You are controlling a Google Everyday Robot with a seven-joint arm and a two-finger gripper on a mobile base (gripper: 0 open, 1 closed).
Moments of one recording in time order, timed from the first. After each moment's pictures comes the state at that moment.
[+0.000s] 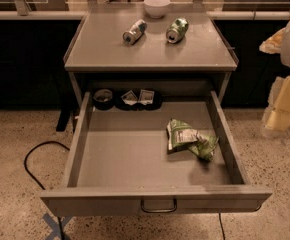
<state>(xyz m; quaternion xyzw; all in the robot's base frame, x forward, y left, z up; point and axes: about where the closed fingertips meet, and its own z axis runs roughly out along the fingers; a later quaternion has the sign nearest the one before) 0.438 -0.217 0.976 -0.60 0.78 -0.03 0.16</state>
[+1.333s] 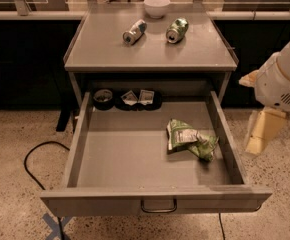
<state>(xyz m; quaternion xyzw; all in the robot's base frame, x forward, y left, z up) 0.457 -0.221 0.887 -0.62 0.77 0.00 0.15</state>
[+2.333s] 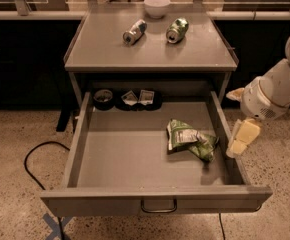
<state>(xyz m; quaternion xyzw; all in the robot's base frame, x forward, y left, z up) 0.515 -0.228 0.797 -0.62 0.76 0.06 0.19</state>
